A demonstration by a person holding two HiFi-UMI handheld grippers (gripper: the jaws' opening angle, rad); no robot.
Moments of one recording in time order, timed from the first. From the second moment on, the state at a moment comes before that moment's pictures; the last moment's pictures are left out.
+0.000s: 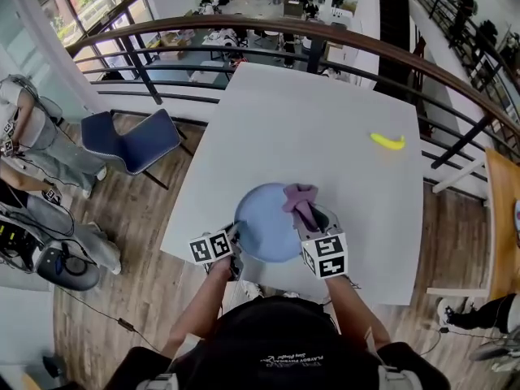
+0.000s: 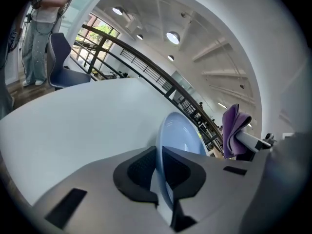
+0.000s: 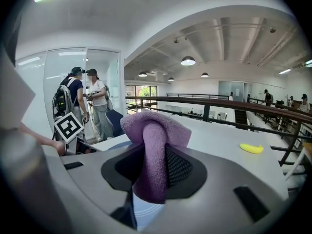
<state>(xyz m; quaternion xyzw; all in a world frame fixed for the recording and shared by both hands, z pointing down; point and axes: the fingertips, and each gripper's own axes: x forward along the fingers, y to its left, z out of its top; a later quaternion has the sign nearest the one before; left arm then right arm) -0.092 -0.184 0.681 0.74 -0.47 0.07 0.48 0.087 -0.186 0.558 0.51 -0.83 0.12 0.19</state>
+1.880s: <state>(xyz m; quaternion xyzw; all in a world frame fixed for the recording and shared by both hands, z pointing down) -0.146 -0.212 0.647 0.73 -0.59 0.13 0.34 0.053 -0.187 0.564 0.50 -0.84 0.13 0.20</state>
